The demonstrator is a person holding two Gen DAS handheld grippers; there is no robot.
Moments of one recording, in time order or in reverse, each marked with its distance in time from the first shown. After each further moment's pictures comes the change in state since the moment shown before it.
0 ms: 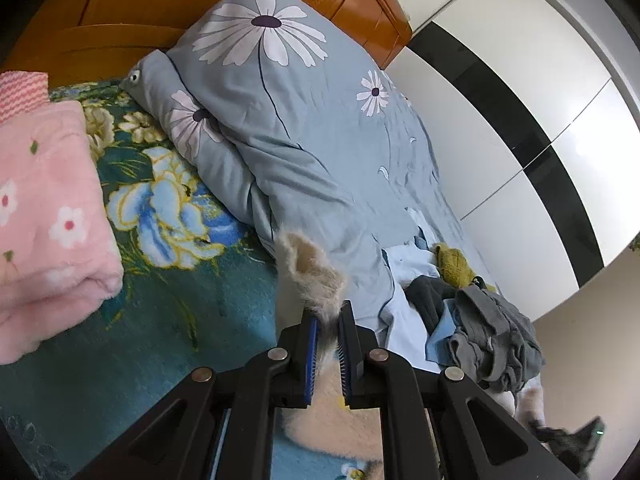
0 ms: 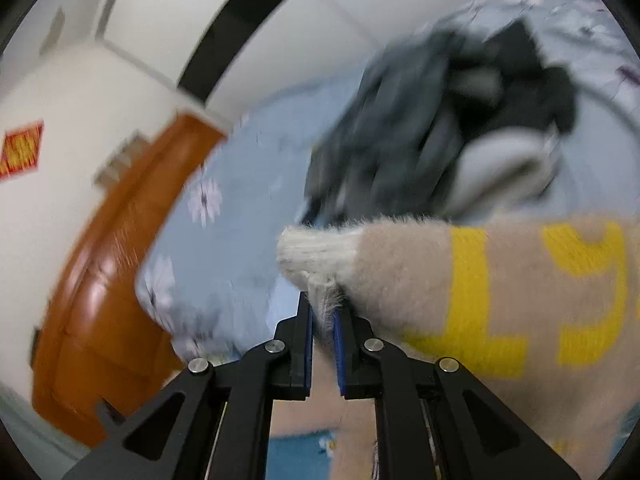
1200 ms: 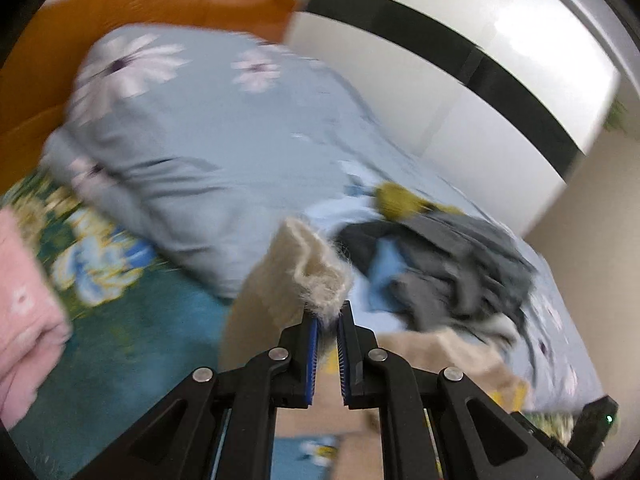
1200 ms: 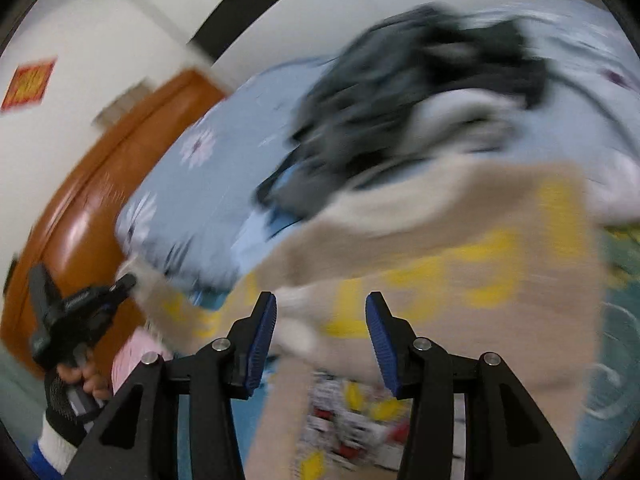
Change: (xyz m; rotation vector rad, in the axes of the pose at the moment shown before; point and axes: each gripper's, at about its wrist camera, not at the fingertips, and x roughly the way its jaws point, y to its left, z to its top) left arm 0.006 -0.150 -0.054 0.417 0.102 -0.086; right arm -0.071 -0.059 -0.051 -0.056 -0.020 -0.099
